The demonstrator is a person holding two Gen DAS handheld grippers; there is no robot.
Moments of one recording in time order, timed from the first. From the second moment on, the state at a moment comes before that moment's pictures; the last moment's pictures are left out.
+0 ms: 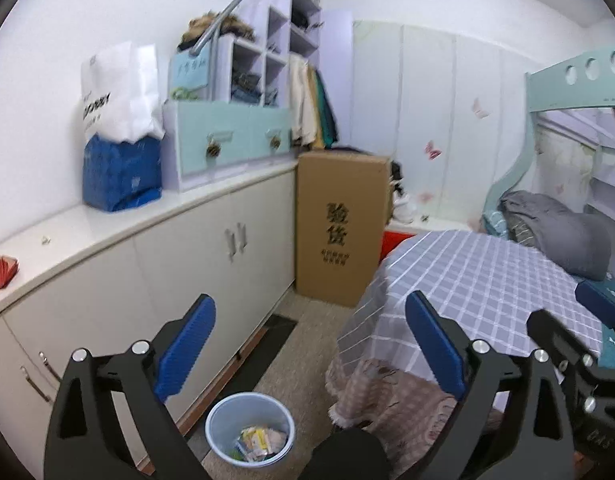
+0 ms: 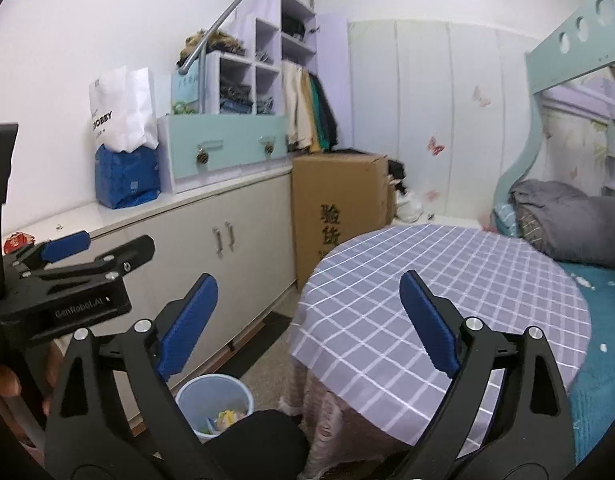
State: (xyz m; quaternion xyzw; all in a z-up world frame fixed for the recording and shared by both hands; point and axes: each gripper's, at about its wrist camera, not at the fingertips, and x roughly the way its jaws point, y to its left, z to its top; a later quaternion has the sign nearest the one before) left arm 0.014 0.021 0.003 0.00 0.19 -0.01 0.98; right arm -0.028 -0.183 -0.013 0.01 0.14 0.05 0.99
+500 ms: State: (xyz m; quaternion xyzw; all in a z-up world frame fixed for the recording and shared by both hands) left arm -0.012 -0.017 0.002 0.03 0.17 -0.04 0.98; right arm -0.047 -0.204 -0.024 0.03 0.14 0.03 0.99
